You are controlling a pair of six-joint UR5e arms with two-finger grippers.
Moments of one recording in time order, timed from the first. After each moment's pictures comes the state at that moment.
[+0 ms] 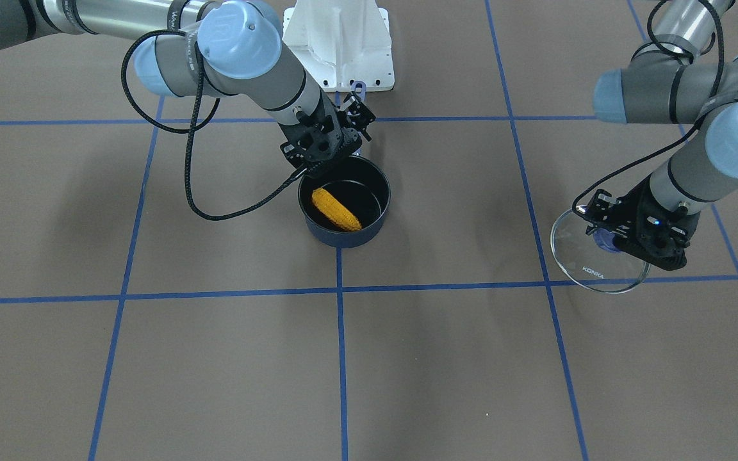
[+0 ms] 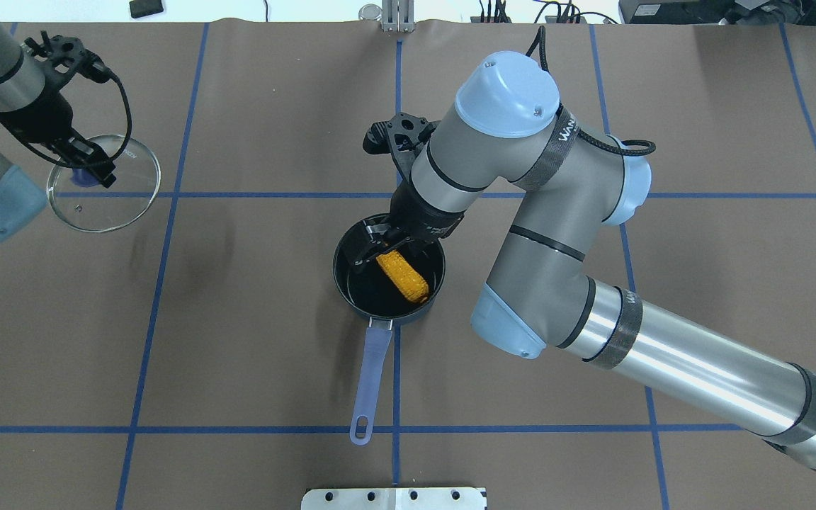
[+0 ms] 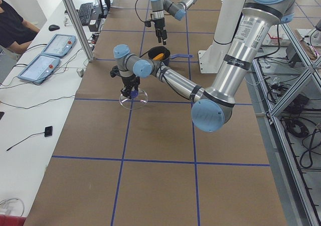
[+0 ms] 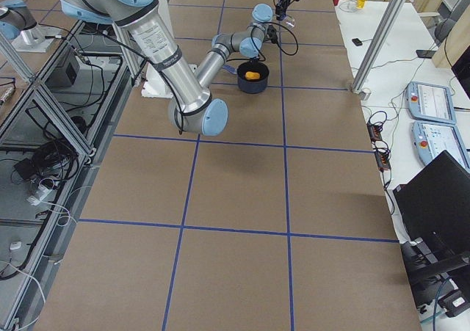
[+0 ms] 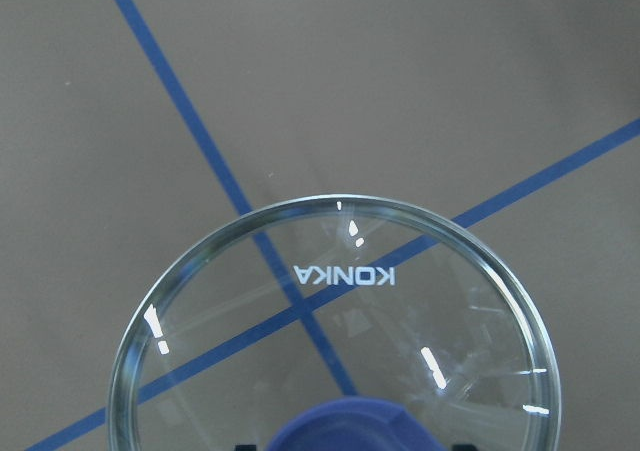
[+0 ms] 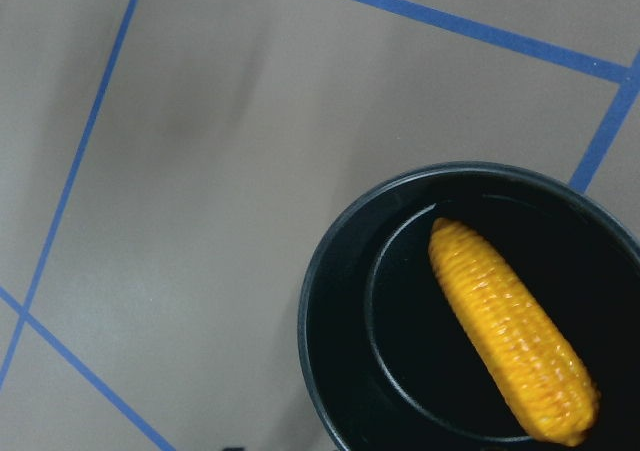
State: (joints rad) left arm -1.05 -1.94 -1.64 -1.54 -2.25 -0.12; right arm 0.62 -0.82 1.63 -1.33 2.26 0.86
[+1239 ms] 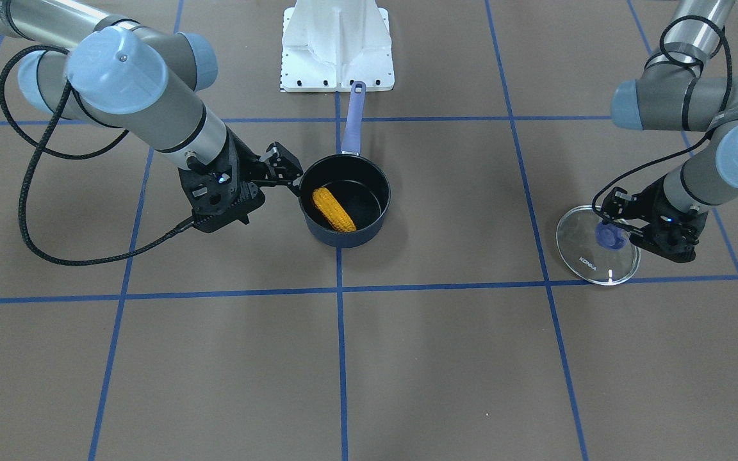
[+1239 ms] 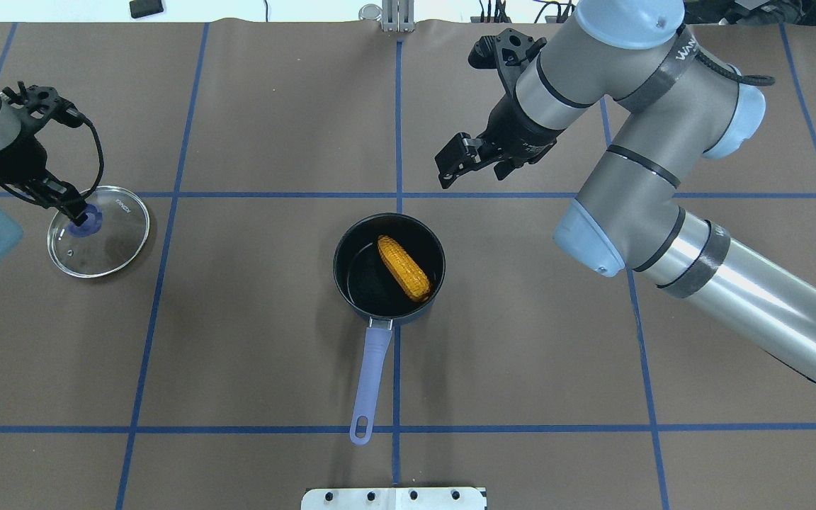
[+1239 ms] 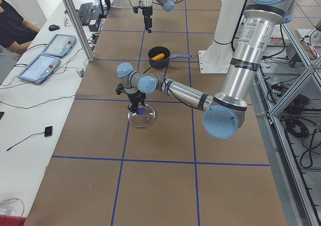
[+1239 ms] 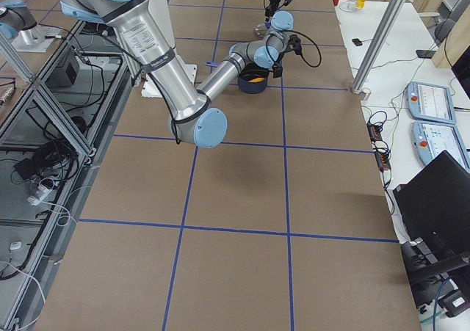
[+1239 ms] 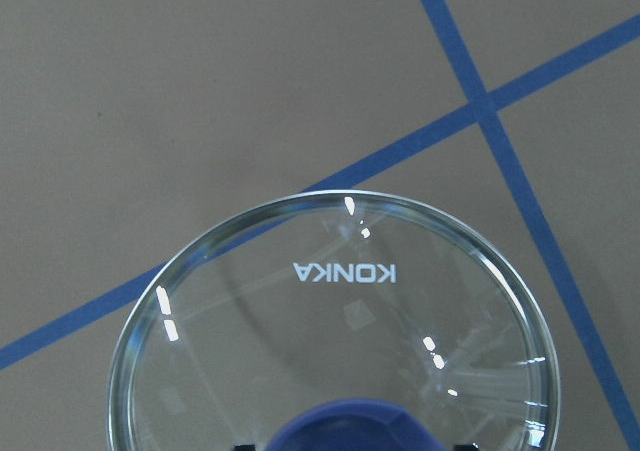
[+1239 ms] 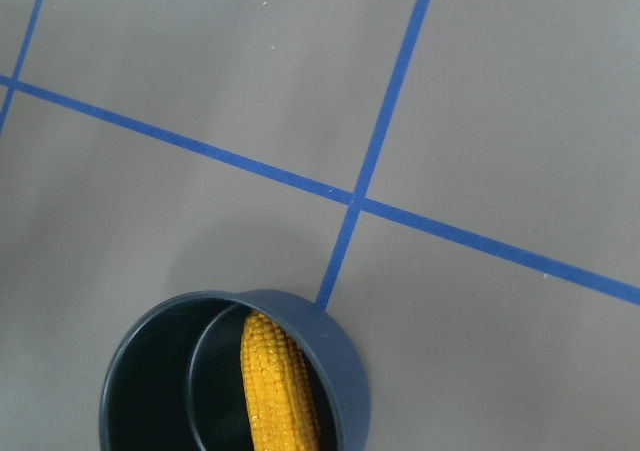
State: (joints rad) left arm -1.04 -1.85 -1.59 -1.57 -2.27 -0.12; right arm 0.81 -0.93 1.66 -1.34 2.28 0.82
